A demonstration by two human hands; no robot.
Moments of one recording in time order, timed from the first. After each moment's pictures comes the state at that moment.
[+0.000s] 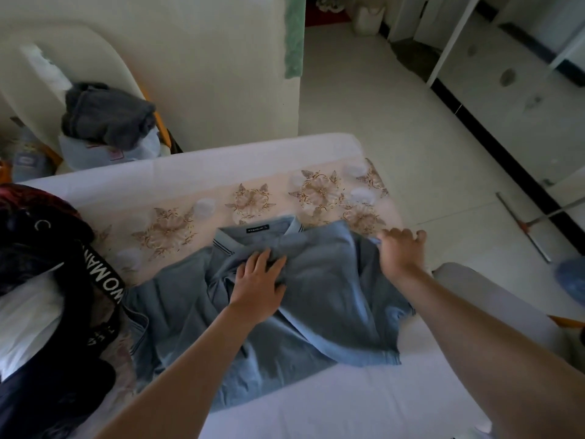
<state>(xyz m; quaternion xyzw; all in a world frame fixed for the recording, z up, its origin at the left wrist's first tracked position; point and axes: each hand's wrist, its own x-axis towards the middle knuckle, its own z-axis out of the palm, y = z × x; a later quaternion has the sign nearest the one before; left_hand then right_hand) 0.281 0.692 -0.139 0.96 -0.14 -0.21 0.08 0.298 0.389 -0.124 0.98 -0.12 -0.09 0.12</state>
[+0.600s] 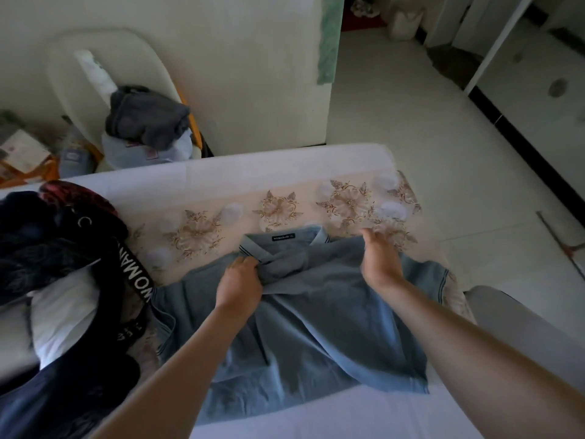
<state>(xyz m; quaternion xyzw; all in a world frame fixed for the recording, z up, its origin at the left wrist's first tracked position) 0.306 0.749 -0.123 0.97 0.05 -0.11 0.21 0.339 0.460 -0.146 0.98 -0.08 -0.04 -0.16</state>
